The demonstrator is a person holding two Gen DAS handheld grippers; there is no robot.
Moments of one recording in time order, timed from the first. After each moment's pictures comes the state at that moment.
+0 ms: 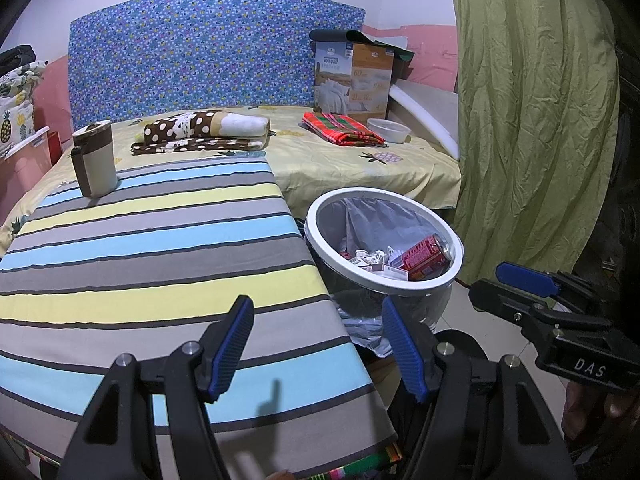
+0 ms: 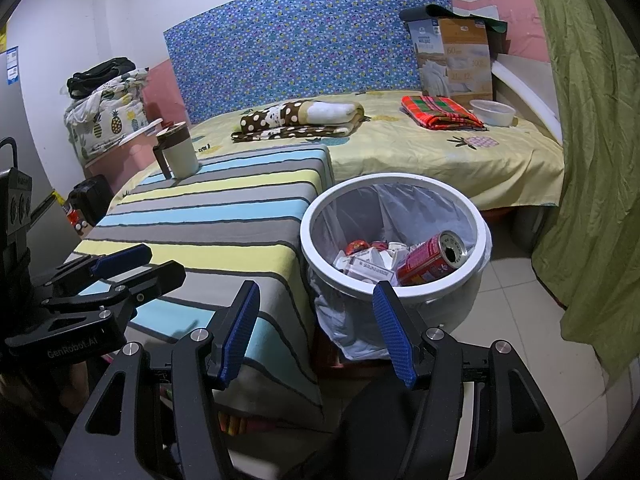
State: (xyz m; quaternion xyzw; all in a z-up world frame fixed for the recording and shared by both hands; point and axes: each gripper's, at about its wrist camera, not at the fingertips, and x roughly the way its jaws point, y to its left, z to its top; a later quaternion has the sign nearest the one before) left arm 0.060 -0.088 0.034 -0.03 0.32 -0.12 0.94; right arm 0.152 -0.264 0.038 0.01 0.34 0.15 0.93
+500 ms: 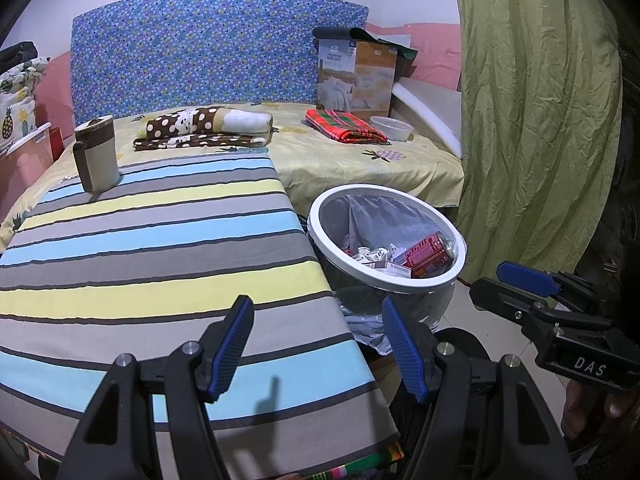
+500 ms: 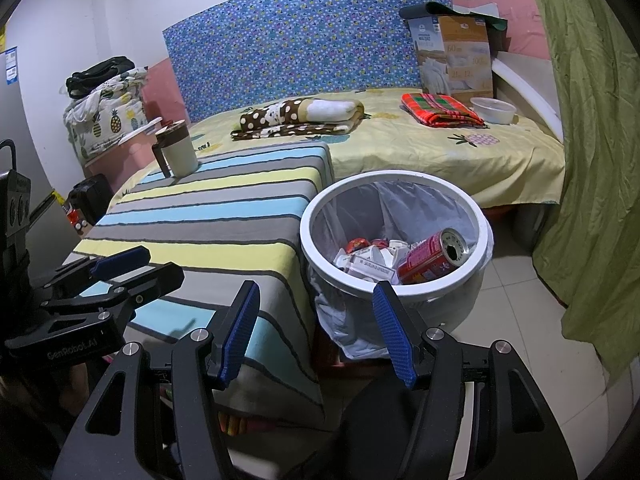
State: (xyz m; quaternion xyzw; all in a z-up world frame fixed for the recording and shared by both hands) left arm 0.059 -0.087 0.031 -0.03 0.33 -0.12 0.94; right arm 0.151 -0.262 0.037 0.01 0.34 0.15 0.93
